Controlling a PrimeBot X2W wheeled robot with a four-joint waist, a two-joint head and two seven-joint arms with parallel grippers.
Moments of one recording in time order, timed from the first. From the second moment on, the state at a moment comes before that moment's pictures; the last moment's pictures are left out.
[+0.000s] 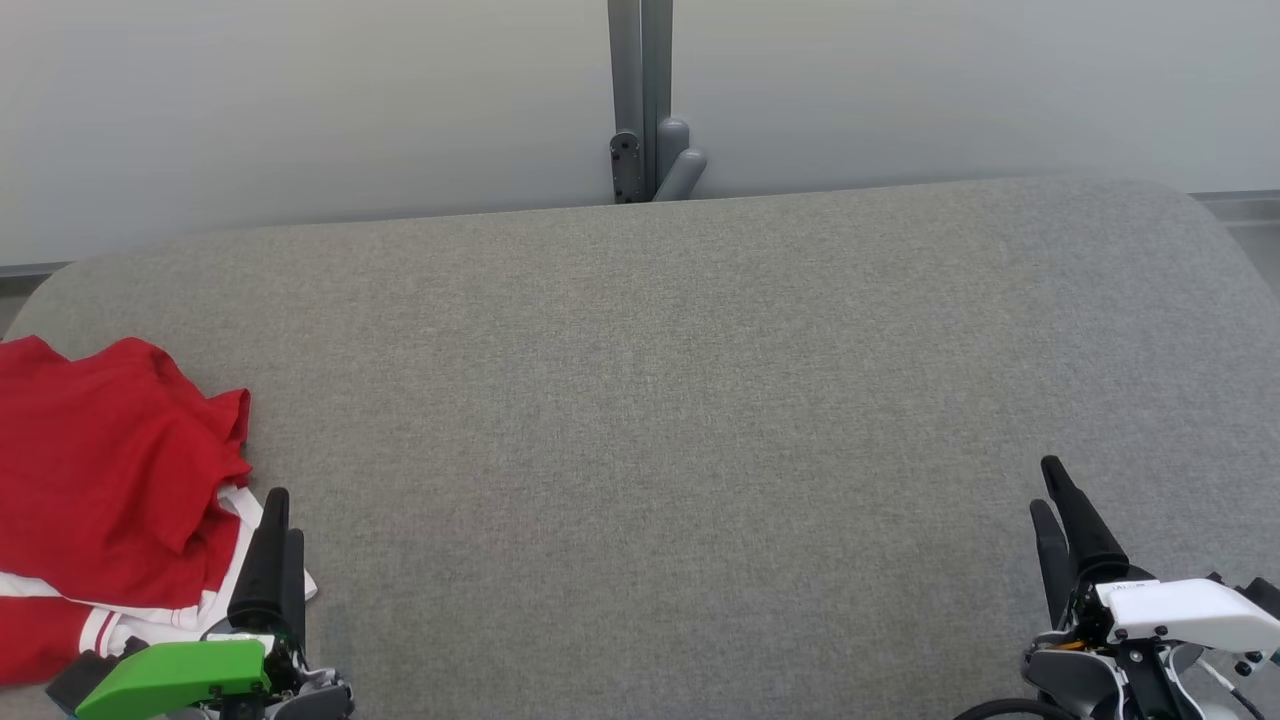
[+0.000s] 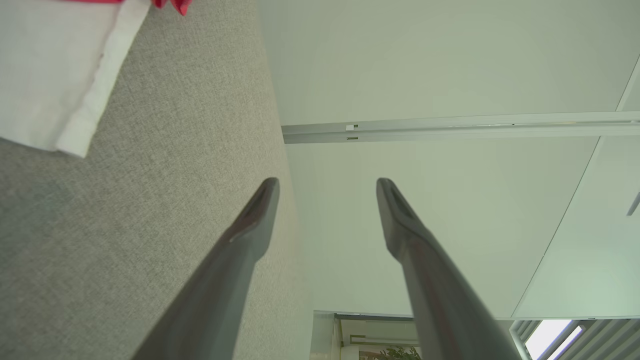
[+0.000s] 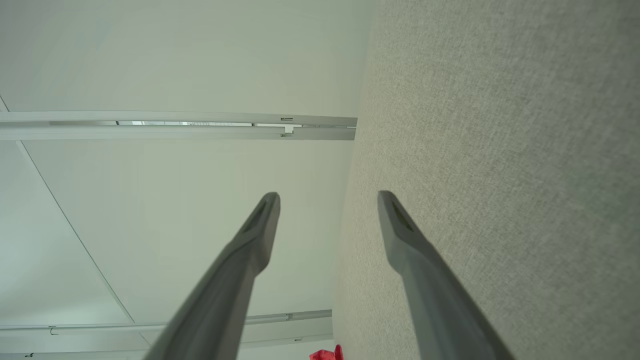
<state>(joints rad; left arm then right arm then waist) -0.03 0.04 0.08 0.23 -1.59 -0.13 0.07 -0.02 -0.04 -0.10 0.21 1.54 0.13 0.07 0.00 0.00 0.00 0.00</state>
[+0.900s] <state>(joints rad) -0.03 0.05 0.03 0.23 -1.01 -0.12 -0.04 0.00 -0.04 -0.05 0.13 0.86 0.13 -0.04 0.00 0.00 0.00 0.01</state>
